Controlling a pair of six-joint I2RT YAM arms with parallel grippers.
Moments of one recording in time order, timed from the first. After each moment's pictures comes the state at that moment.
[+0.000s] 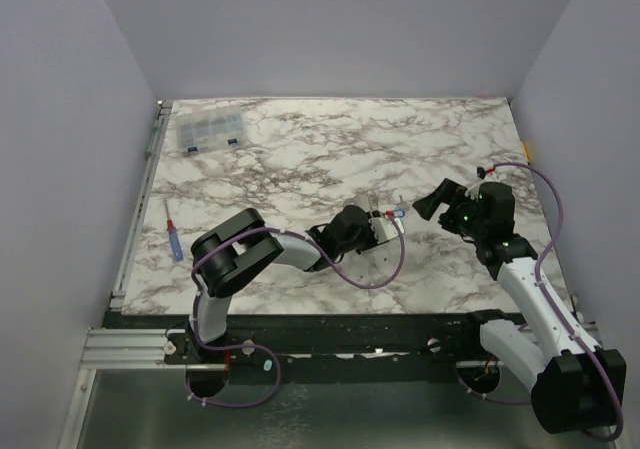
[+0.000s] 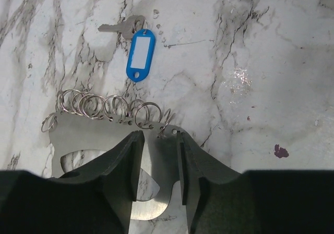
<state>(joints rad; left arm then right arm) -0.98 1.94 0.91 0.58 0.02 0.41 0.10 0.90 0.56 -0.18 -0.21 0.57</state>
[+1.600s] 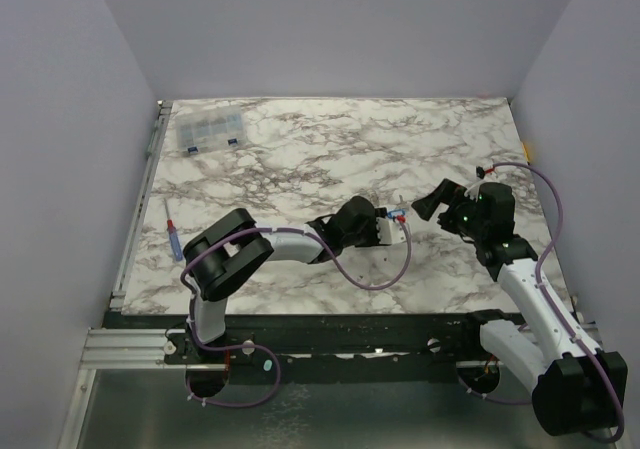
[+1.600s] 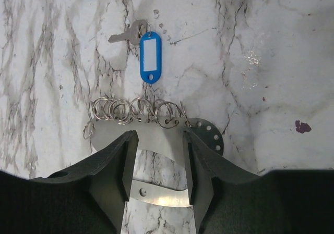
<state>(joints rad) -0.98 1.89 1.01 0.36 0.02 0.67 0.11 0.89 0.56 -0.18 -0.22 0.57</state>
